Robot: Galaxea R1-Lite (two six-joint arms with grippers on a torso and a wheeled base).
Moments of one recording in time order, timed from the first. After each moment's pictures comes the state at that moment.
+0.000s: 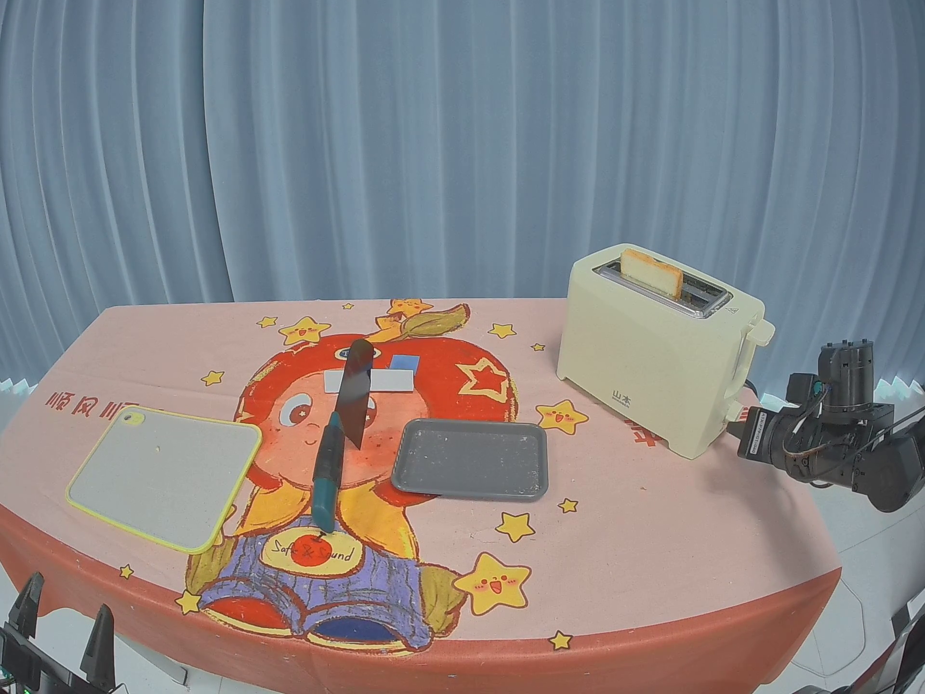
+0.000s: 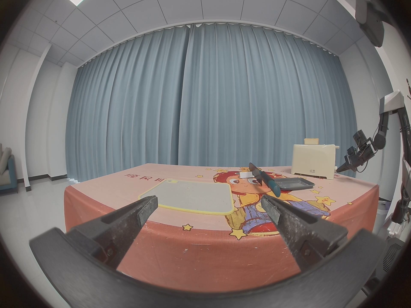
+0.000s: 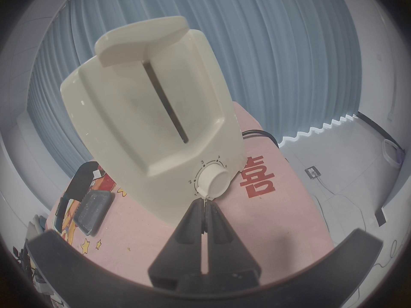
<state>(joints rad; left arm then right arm) 0.00 0.02 -0.02 0.00 0.03 -0.02 0.16 1.77 -0.53 -0.64 0.04 0.37</state>
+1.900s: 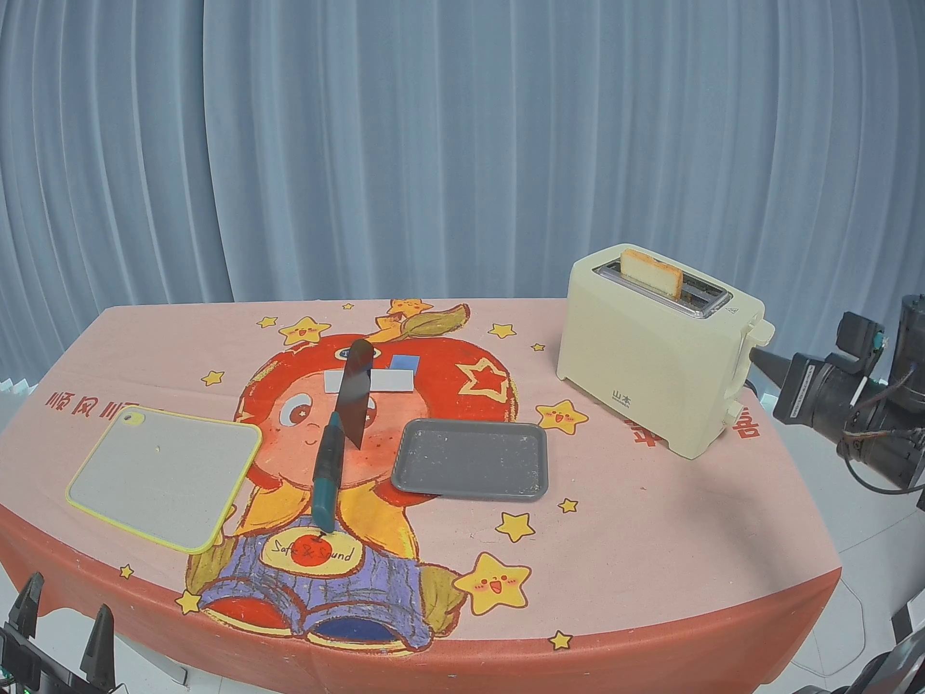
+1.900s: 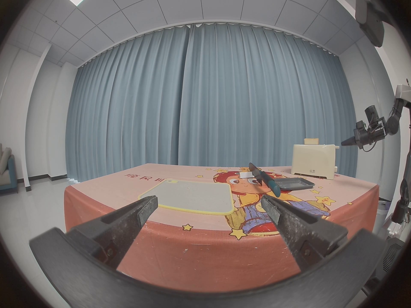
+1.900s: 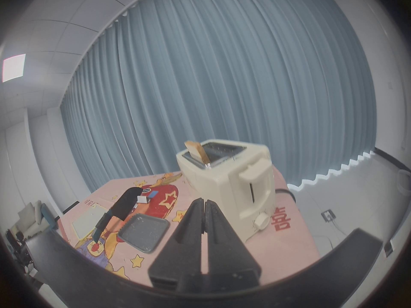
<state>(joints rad) 0.00 0.02 -0.02 0.00 0.03 -0.02 0.36 1.41 -0.52 -0.64 -0.10 0.33</state>
